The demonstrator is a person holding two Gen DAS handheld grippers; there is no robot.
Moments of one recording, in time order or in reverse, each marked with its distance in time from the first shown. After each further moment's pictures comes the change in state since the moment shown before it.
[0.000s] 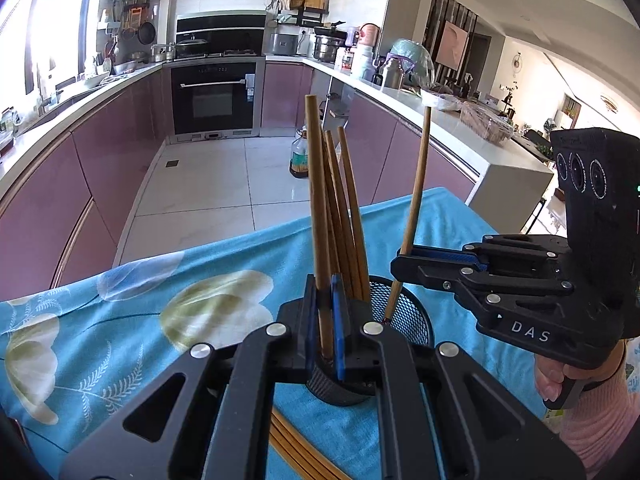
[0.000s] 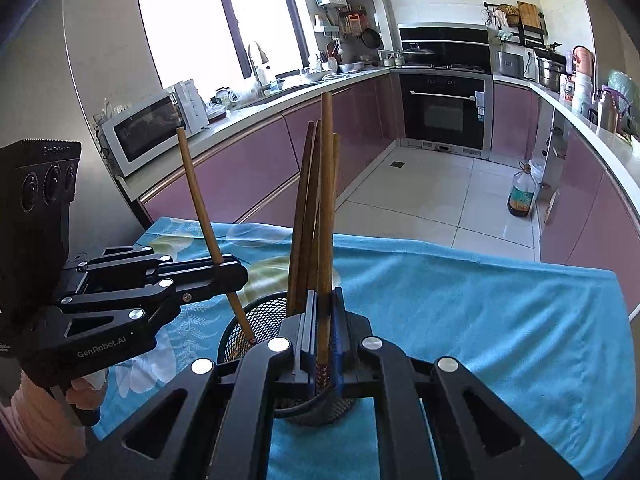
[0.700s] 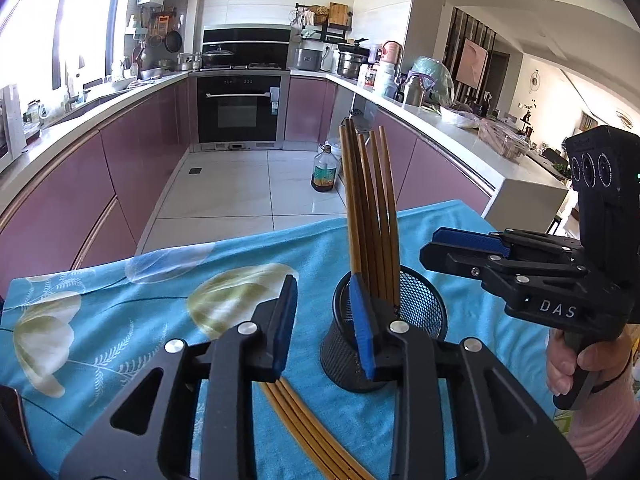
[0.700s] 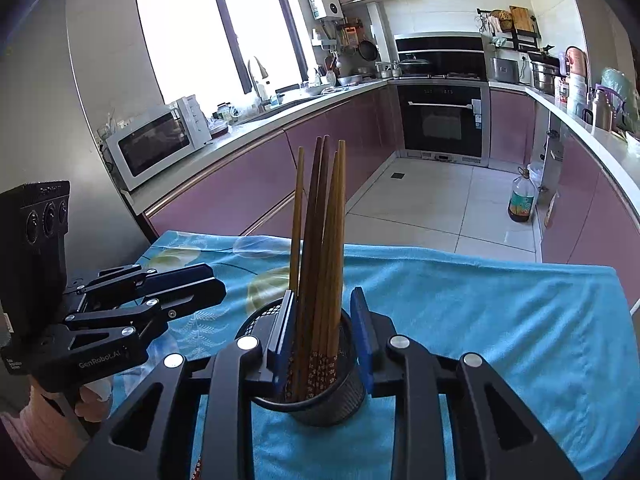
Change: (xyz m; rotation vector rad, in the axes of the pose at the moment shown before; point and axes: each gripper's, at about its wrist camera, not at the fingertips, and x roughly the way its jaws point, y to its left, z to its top) left arm -0.032 0.009 -0.025 -0.040 -0.077 0.079; right arm -0.023 0.004 -0.010 0.017 -0.060 0.015
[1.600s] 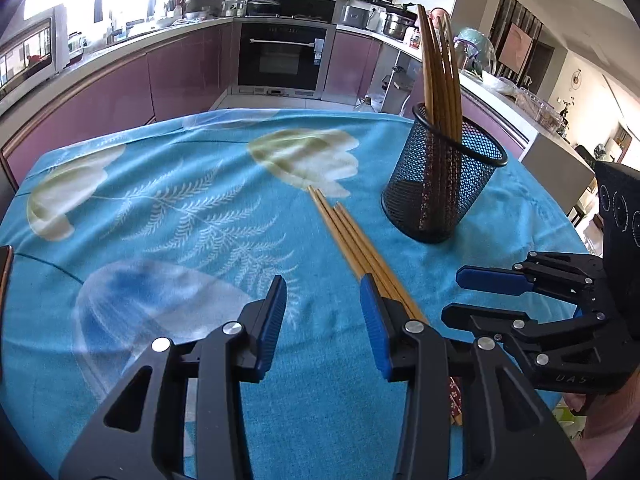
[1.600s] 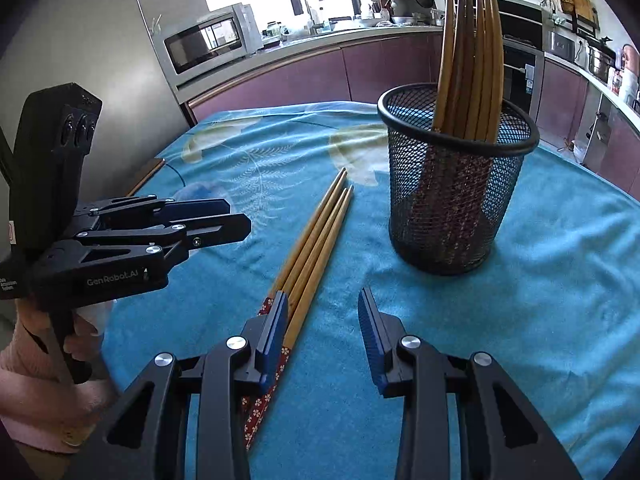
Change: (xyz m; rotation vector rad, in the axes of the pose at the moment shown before) left arm -0.028 0.034 -0.133 -0.132 0.162 0.088; right arm 0.033 0.075 -0.109 -0.132 0.249 0.087
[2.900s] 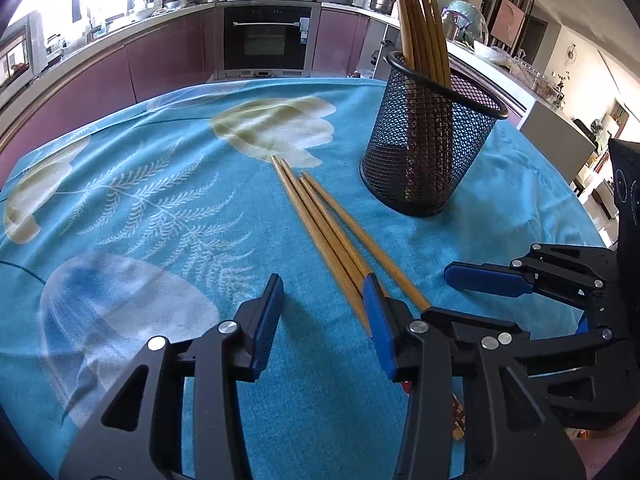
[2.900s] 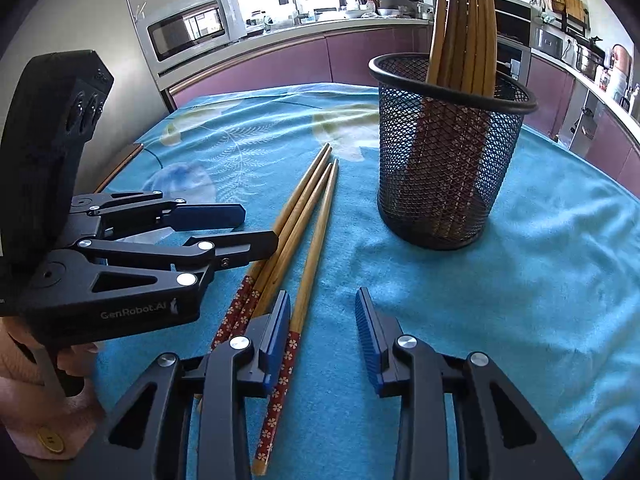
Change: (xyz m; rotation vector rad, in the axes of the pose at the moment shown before) left arm 0.037 -0.026 0.000 0.055 0.081 -0.005; right arm 0.011 -0.002 -0.018 0.009 0.026 -0.079
